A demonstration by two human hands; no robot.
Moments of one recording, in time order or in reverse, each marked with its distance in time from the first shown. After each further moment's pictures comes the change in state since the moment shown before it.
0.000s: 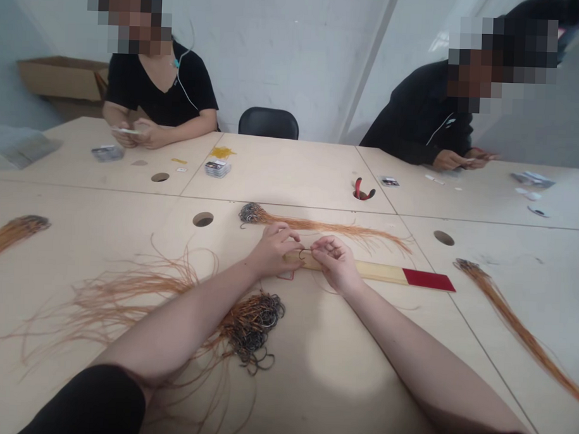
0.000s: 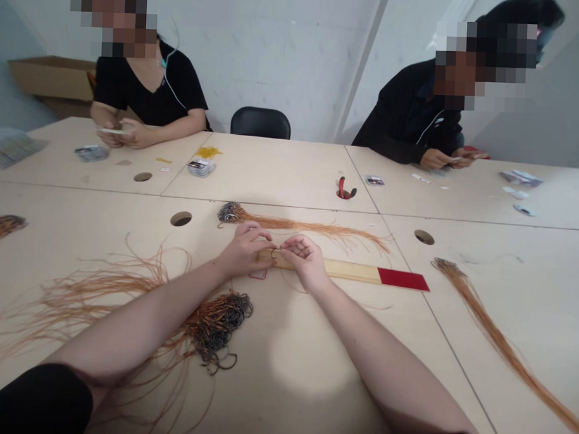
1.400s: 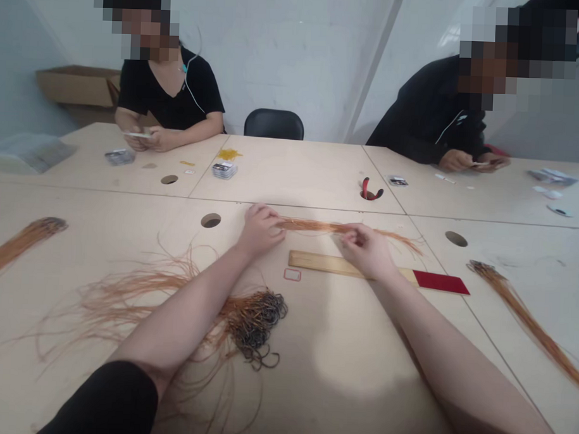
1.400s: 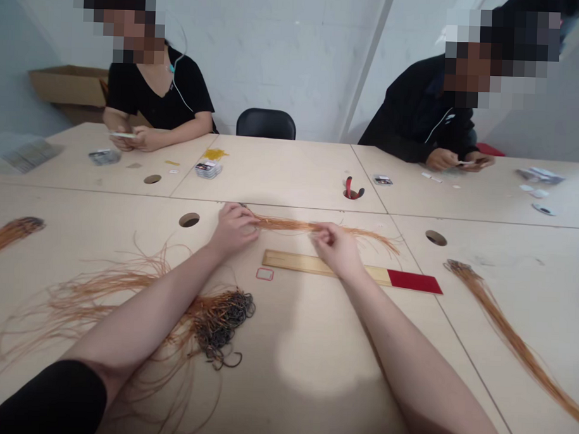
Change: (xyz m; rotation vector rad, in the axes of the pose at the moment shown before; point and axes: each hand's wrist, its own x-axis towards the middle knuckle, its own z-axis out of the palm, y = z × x) left_hand 0.001 -0.045 -0.021 0.176 0.198 -0.217; right_hand 0.022 -0.031 -0.050 -0.835 0.081 -0.120
